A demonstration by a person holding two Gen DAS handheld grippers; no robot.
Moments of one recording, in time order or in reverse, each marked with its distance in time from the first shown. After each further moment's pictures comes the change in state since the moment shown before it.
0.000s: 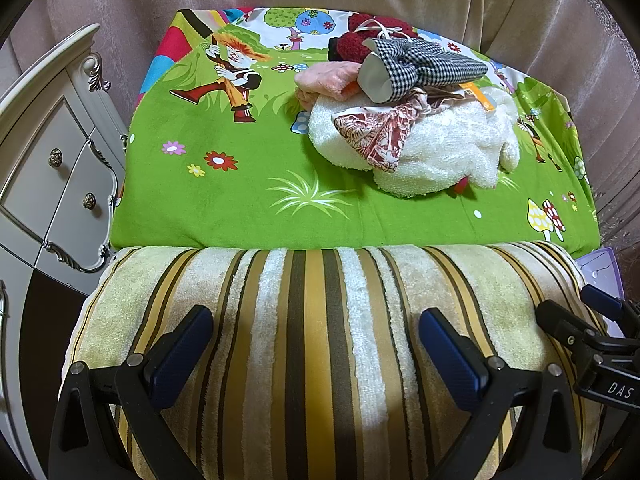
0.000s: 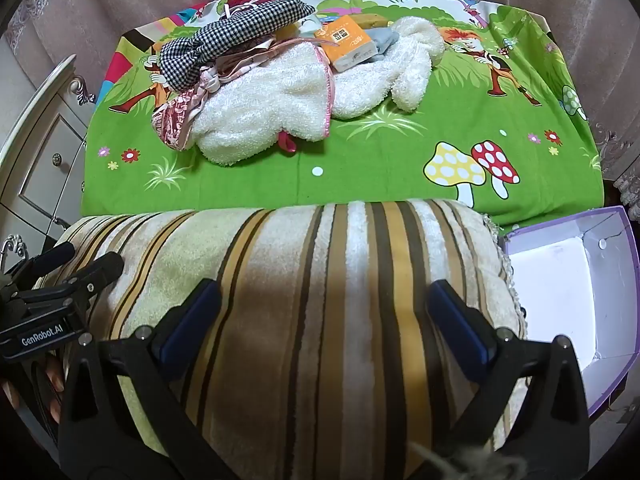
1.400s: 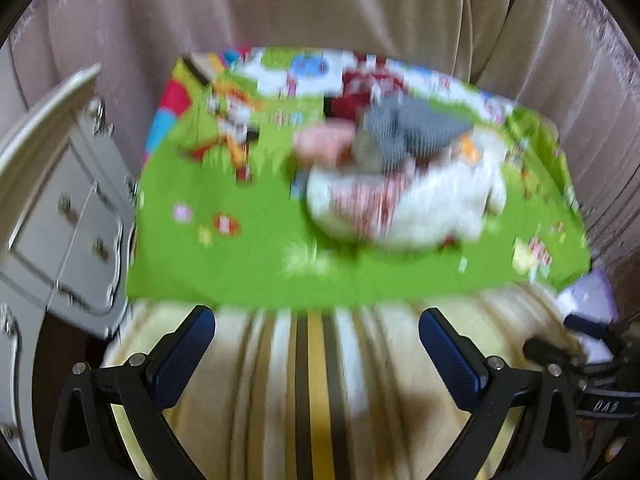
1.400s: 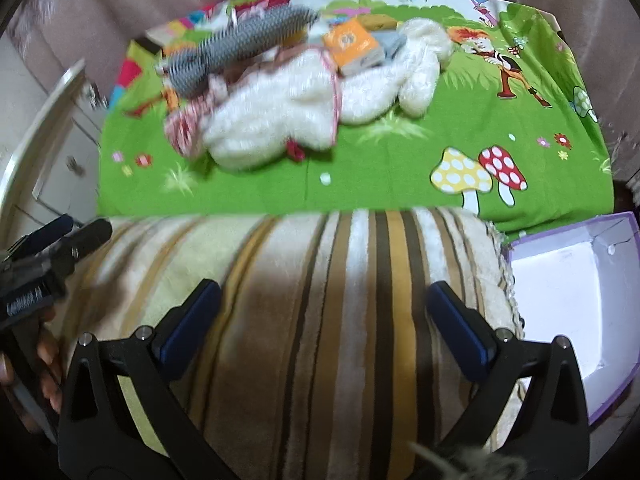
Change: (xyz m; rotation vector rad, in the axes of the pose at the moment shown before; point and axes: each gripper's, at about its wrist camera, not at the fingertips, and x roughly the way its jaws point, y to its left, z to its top) left arm -0.036 0.003 0.040 0.019 -0.149 -0.039; right arm -0.010 -0.013 0.018 0.014 -0.012 0.080
